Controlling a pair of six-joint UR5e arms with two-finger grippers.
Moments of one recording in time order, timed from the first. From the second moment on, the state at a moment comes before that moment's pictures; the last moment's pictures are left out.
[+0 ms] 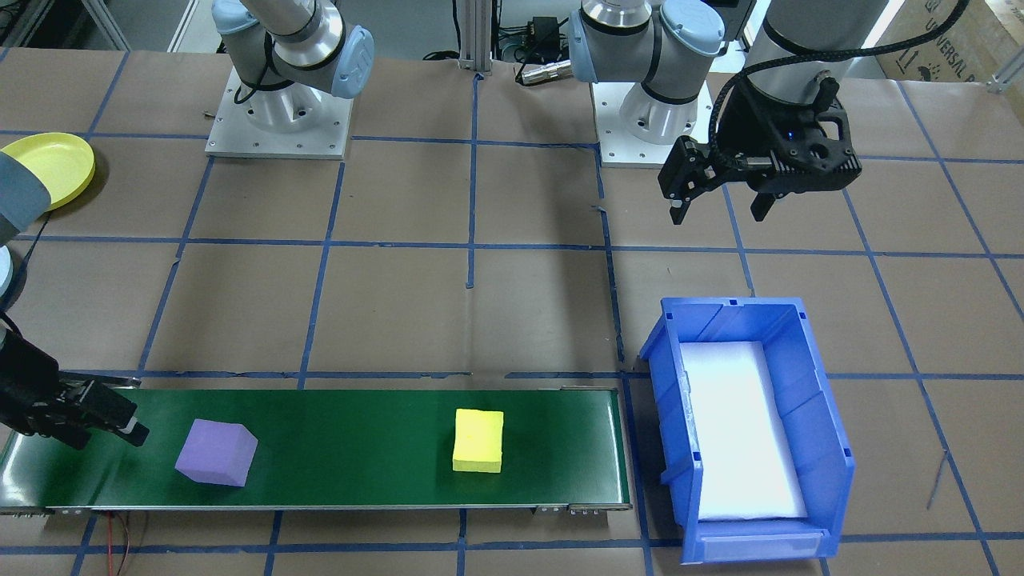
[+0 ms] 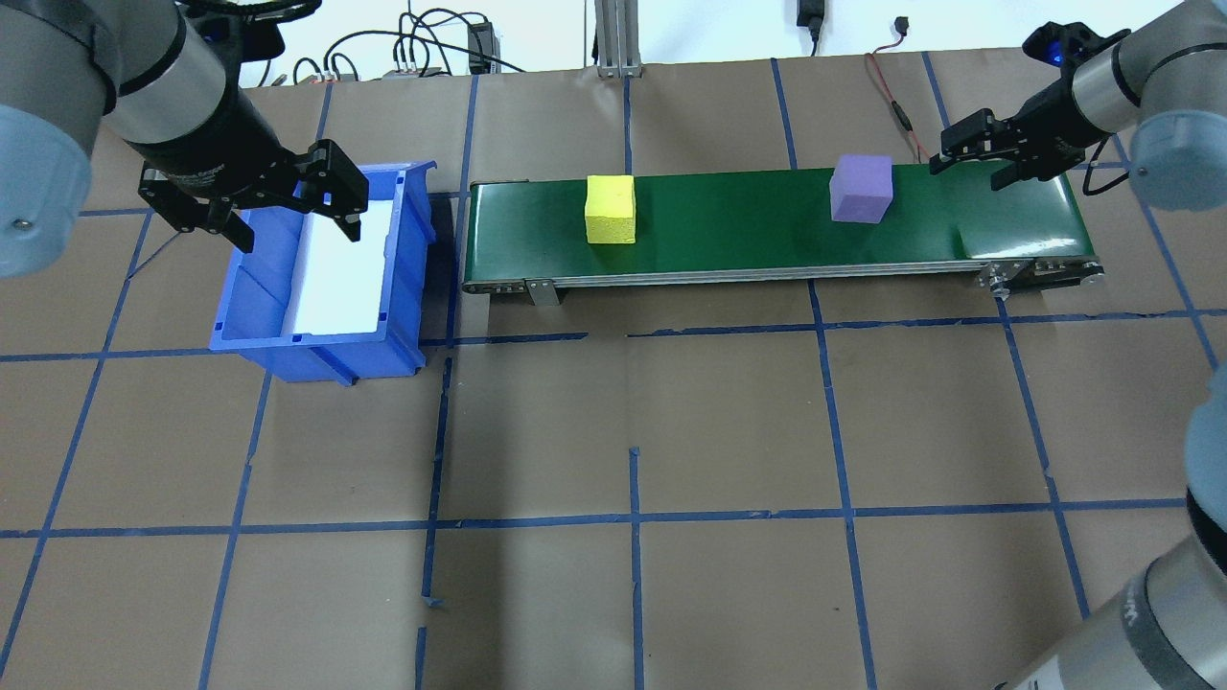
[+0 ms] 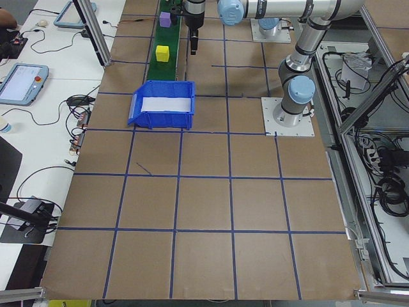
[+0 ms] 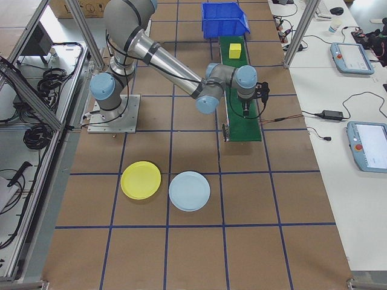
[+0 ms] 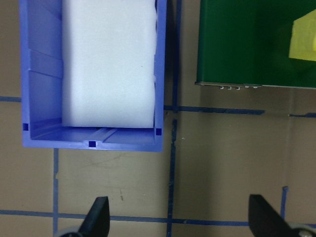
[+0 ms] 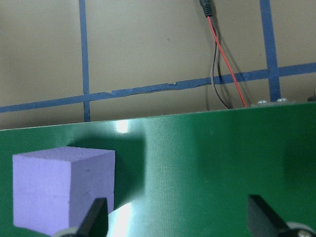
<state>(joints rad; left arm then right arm) -1.52 -1.53 -1.64 -1.47 1.60 -0.02 1.16 -1.13 1.62 -2.15 -1.16 -0.30</state>
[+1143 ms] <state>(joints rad) -1.51 -1.53 -1.63 -1.45 1.62 -0.02 1.20 -1.10 1.61 -2.16 -1.12 -0.24</state>
